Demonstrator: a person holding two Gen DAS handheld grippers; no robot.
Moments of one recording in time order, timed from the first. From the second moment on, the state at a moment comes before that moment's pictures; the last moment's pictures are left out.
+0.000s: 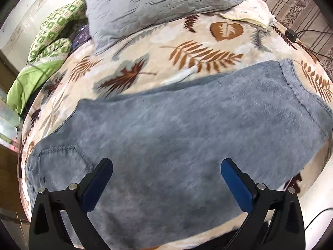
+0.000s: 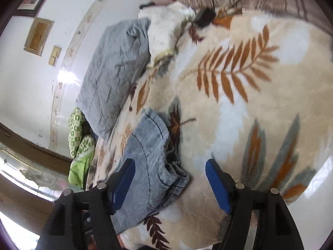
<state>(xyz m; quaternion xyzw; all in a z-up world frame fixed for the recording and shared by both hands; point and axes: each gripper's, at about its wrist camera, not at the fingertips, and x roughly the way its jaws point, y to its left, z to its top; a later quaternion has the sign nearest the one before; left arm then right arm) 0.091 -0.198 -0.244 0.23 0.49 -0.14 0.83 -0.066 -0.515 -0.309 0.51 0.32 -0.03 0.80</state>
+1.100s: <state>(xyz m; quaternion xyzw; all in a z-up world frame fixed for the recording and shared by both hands) 0.074 -0.183 -0.193 0.19 0.38 -0.14 0.89 -0.032 -0.464 -0.328 0.52 0.37 -0.01 0.77</state>
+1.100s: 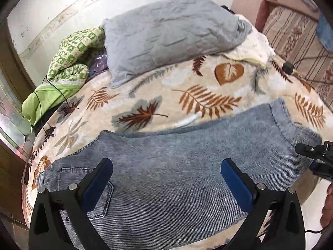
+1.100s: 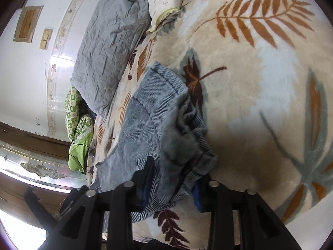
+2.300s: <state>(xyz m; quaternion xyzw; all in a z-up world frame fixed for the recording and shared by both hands) 0.119 -0.068 -0.201 0.09 0.48 -0.06 0.87 0.041 -0.359 -0.198 0.28 0.38 0.02 0.88</state>
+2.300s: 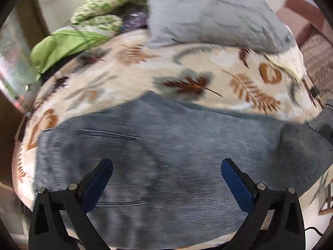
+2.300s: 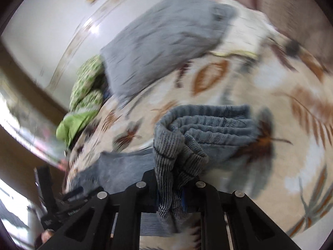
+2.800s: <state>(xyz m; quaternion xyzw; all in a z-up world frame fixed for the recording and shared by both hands) 0.108 0.047 -0.192 0.04 0.46 0.02 0.88 0.079 -0.178 -0.269 0.15 0.52 0.13 0.83</state>
